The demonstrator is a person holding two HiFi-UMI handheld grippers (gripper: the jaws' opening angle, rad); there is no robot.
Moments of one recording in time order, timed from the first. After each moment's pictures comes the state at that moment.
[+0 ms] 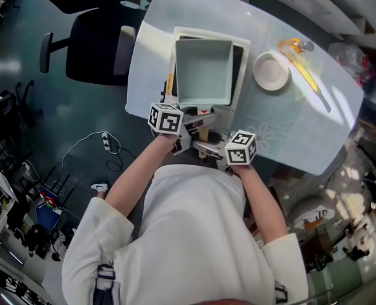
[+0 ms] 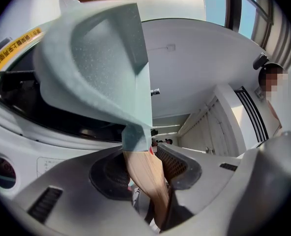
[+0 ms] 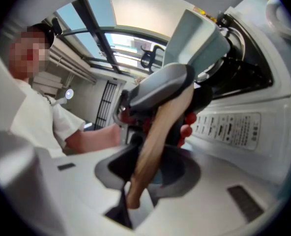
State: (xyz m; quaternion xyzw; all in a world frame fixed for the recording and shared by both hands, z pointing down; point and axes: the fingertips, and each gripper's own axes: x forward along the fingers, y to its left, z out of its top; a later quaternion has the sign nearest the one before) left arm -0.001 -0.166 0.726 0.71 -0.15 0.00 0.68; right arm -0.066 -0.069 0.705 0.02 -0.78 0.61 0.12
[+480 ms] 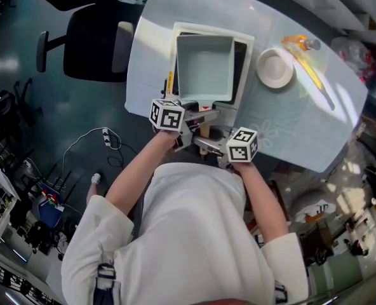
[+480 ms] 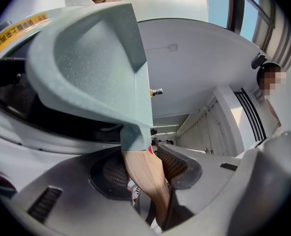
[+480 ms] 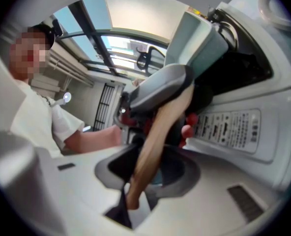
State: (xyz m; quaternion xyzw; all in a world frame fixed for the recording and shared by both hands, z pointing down) left arm -0.003 -0.168 0.744 0.71 -0.14 0.00 0.69; right arm -0.069 -0.073 0.722 0.03 -0.77 0.62 0.11
